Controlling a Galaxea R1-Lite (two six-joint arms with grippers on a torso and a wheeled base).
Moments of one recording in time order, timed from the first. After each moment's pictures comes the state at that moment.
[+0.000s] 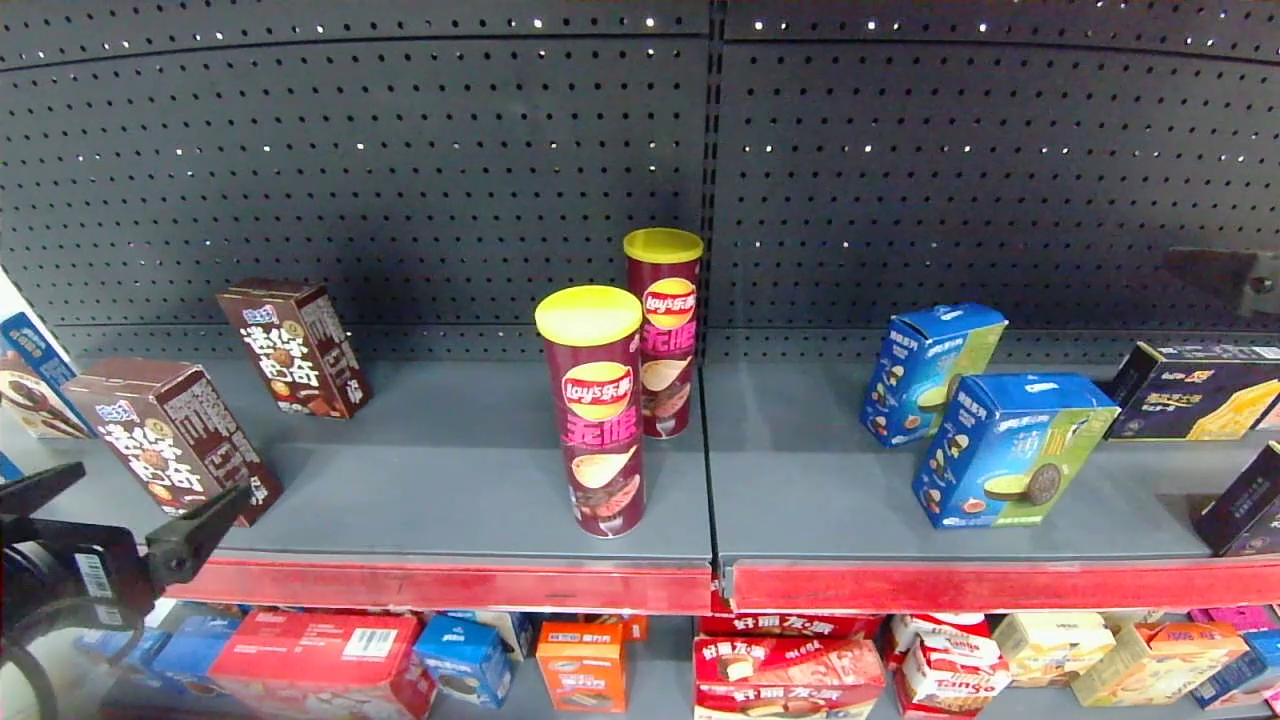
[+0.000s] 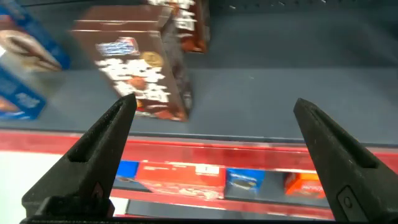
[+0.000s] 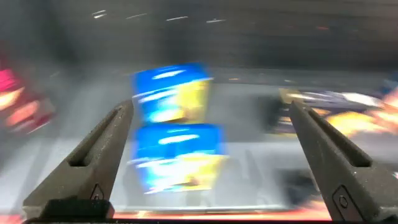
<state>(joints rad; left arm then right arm) -0.11 1.01 -0.40 -0.43 0.18 0.07 0.50 1.13 -1.05 -0.01 -0.64 -0.01</state>
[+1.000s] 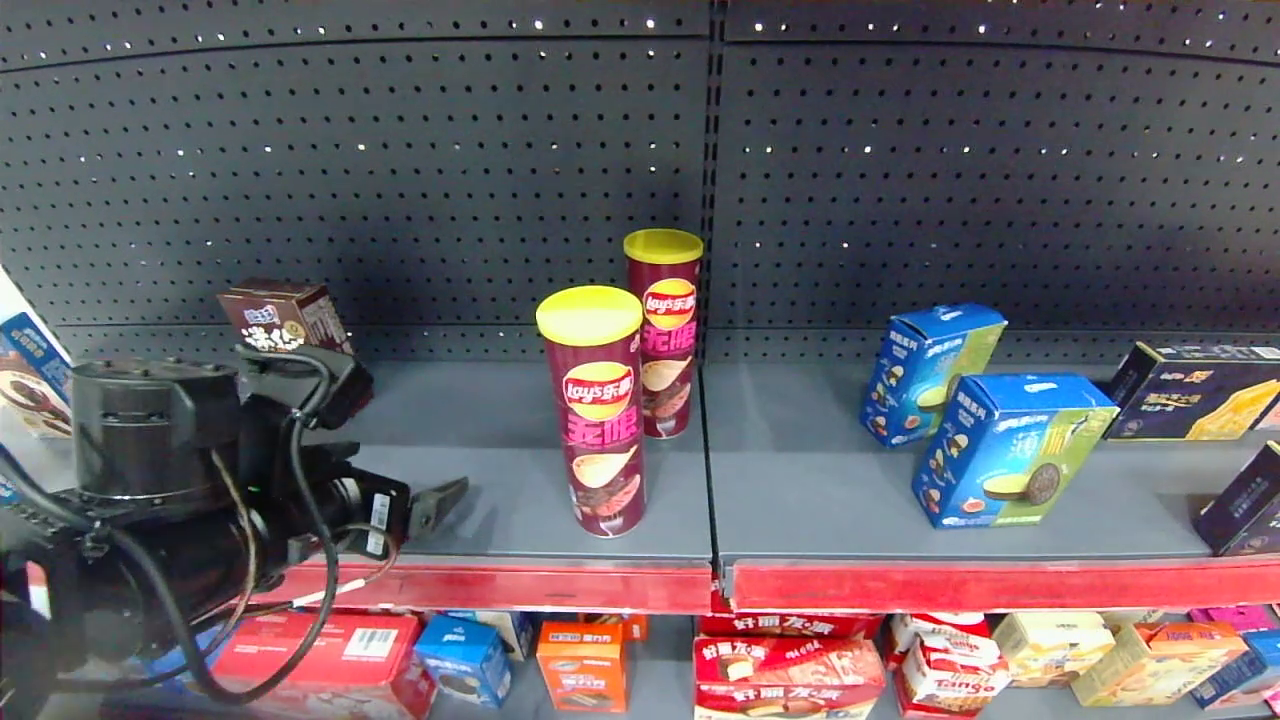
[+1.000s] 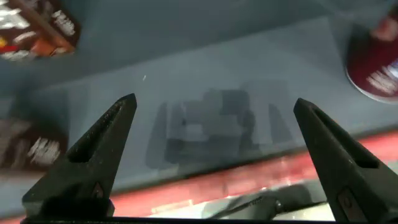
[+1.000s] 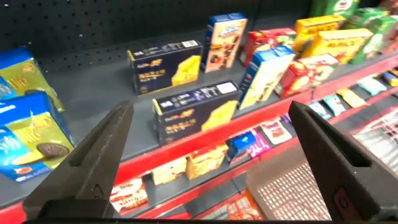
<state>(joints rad) -0.29 1.51 -0.59 -0.51 0.12 0.08 0.10 0.72 -1.00 0.34 -0.64 -0.01</state>
